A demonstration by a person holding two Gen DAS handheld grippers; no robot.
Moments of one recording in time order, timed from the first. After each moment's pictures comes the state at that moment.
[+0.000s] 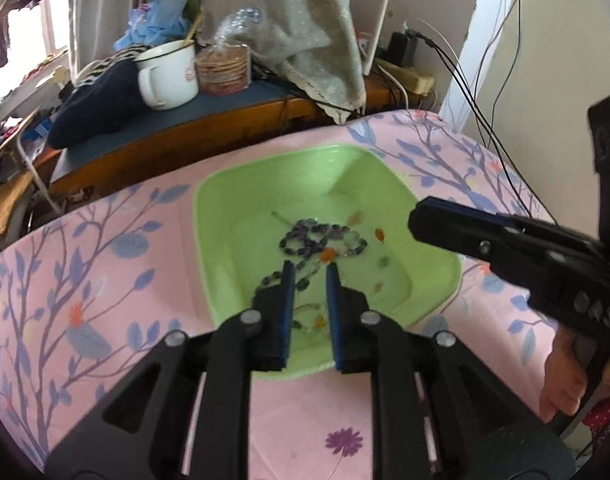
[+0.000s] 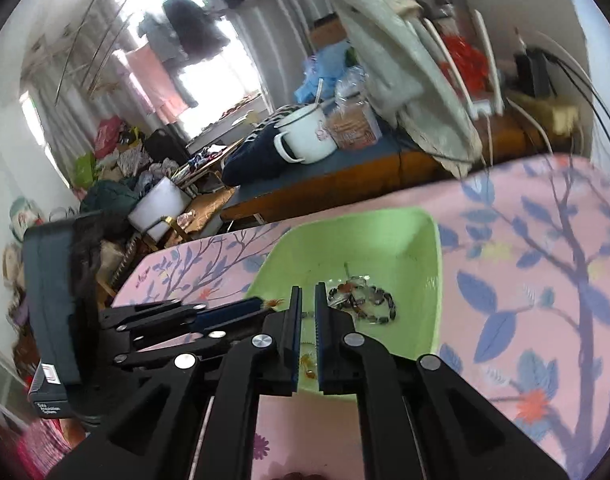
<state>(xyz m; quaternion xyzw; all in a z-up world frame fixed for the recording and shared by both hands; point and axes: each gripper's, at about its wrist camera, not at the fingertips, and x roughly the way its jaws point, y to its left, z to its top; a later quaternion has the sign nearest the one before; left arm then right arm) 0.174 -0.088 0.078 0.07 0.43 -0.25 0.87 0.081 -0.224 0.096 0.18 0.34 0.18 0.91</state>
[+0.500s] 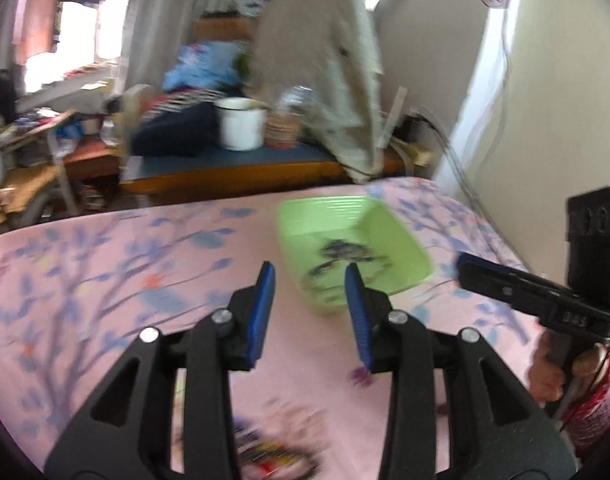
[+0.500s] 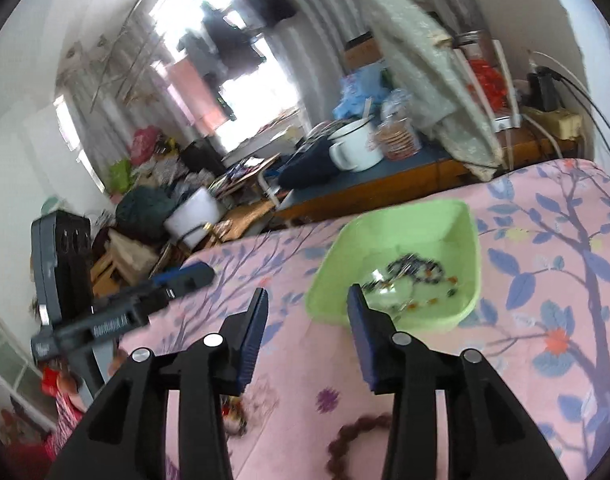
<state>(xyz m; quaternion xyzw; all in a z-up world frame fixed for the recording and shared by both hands) 0.090 0.029 0.133 0.00 0.33 -0.21 0.92 -0.004 -0.194 0.123 0.17 0.29 0.24 0.91</state>
